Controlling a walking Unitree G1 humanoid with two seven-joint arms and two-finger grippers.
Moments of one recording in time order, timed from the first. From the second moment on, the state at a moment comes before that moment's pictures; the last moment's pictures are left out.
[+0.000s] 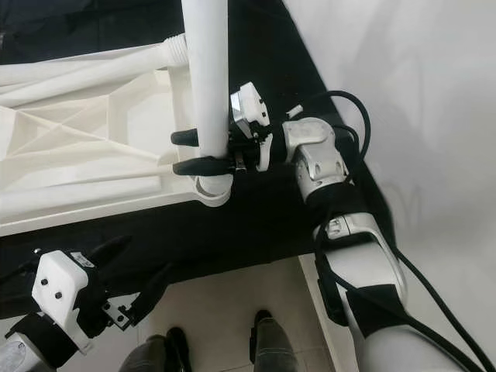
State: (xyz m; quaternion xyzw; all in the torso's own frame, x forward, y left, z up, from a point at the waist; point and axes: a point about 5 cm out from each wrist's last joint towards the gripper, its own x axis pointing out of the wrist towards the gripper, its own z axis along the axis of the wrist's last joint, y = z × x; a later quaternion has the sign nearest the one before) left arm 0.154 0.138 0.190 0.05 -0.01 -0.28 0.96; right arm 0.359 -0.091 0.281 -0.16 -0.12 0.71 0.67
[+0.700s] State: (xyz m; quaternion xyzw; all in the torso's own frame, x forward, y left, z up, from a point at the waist) left arm 0.158 0.137 0.191 0.05 -0.02 -0.28 0.96; right arm 0.362 -0.094 0.284 -0.16 -0.11 0.73 0.65
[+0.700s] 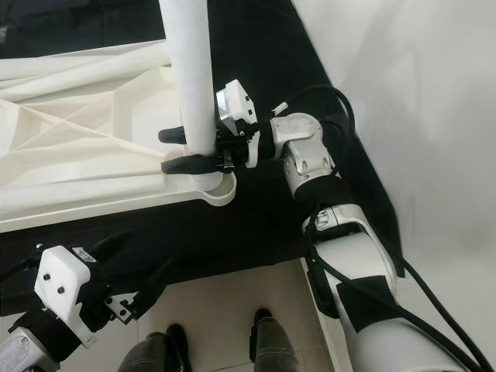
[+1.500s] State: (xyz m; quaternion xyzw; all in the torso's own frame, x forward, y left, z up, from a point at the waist) left arm 0.159 0.137 0.192 0.05 -0.03 -0.28 0.96; right arm 0.362 -0.102 0.280 -0.16 -0.06 0.74 0.64
